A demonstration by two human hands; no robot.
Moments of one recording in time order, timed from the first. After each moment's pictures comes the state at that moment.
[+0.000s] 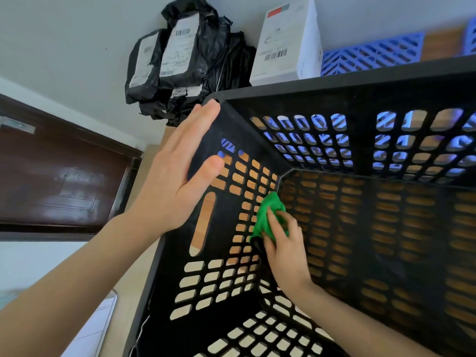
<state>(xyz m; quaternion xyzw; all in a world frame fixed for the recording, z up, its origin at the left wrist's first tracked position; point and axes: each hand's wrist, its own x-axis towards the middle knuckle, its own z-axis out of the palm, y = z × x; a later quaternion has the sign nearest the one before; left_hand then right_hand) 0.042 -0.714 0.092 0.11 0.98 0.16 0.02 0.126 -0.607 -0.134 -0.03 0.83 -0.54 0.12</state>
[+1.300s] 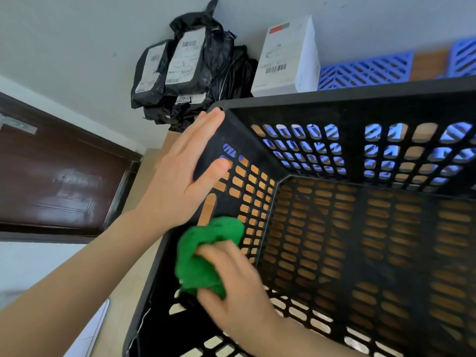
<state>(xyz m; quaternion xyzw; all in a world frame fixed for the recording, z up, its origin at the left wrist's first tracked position) 0.042 -0.715 0.092 0.11 0.98 0.15 0.01 0.158 -0.607 -0.023 -0.24 0.67 -0.70 0.09</state>
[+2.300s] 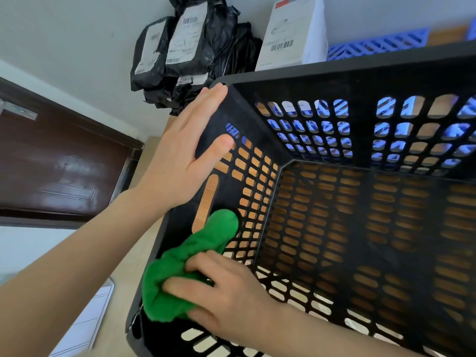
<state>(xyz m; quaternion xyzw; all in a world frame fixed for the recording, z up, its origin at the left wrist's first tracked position) 0.042 -0.713 0.091 0.10 0.99 0.13 0.01 0.172 -0.614 -0.031 -0.41 0.64 -0.64 -0.09</state>
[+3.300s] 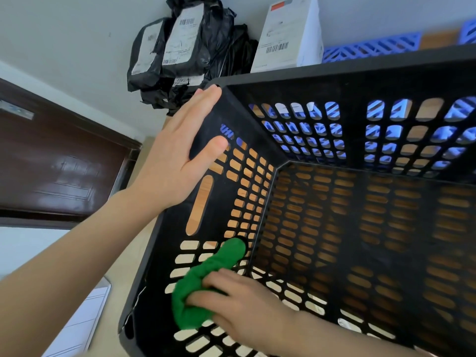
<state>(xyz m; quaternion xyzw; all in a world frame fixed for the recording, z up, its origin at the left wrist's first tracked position) 0.043 -0.712 0.092 0.09 0.99 0.12 0.01 0.187 -0.595 -0.074 -0.47 0.64 -0.60 0.09</state>
